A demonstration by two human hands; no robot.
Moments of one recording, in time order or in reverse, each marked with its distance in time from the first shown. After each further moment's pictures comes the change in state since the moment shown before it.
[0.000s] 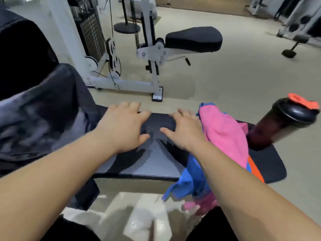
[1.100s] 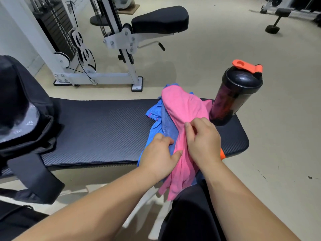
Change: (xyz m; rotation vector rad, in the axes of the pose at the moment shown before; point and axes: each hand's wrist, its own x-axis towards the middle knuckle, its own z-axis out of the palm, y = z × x) left_hand 0.014 0.249 0.062 -0.839 -0.023 -0.183; right_hand -0.115 0.153 0.012 0.272 0.583 0.148
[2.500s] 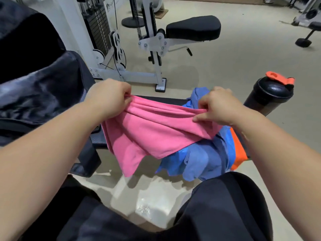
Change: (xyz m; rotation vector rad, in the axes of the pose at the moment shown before) left_hand -0.013 -0.101 -0.238 0.571 0.326 0.049; right_hand 0.097 -0.094 -0.046 -0.446 -0.643 -0.533
